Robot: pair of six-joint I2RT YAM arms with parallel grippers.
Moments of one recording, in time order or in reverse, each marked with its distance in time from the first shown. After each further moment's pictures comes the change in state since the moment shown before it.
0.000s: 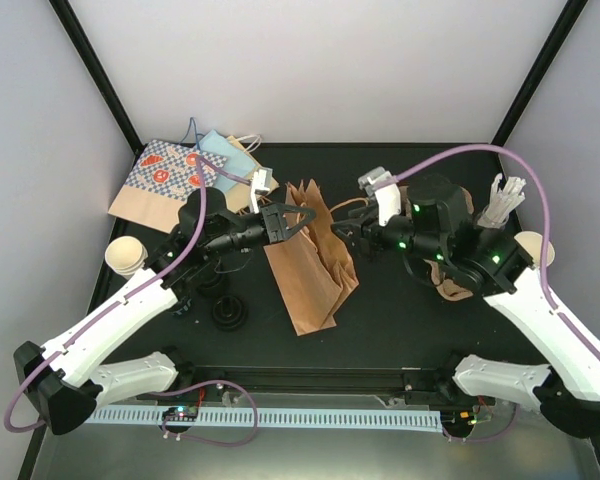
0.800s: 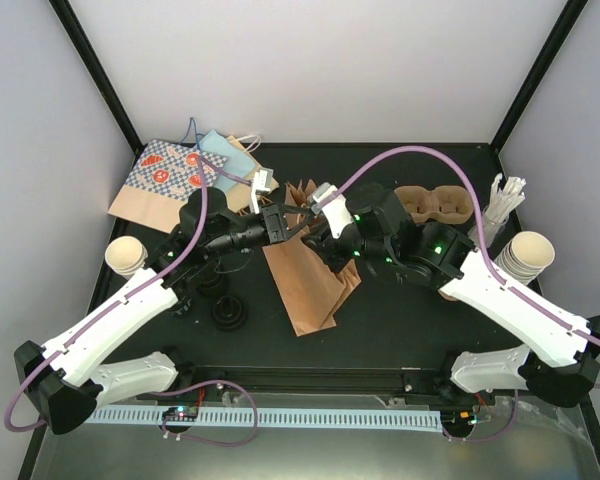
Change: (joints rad) left arm 0.000 0.002 0.001 -0.010 0.003 -0.010; right arm 0.177 0.189 0.037 0.041 0.118 -0.106
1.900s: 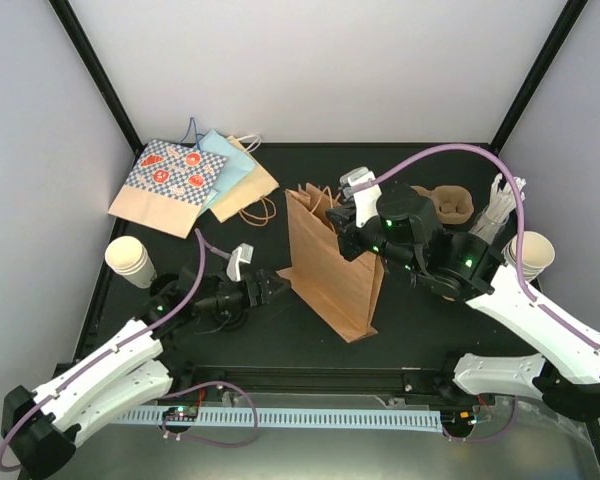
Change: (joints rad) left arm 0.015 -0.364 -0.502 -0.223 -0.087 0.005; right arm 0.000 -0.107 -0.025 0.081 0.209 0.095
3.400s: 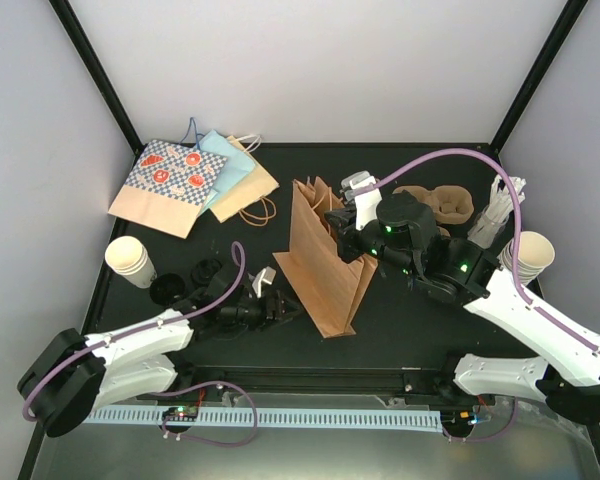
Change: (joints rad) left arm -0.050 0.334 -0.223 0.414 0.170 -0.137; right arm 0.000 -0.034 -0.097 0.095 0.001 0.045
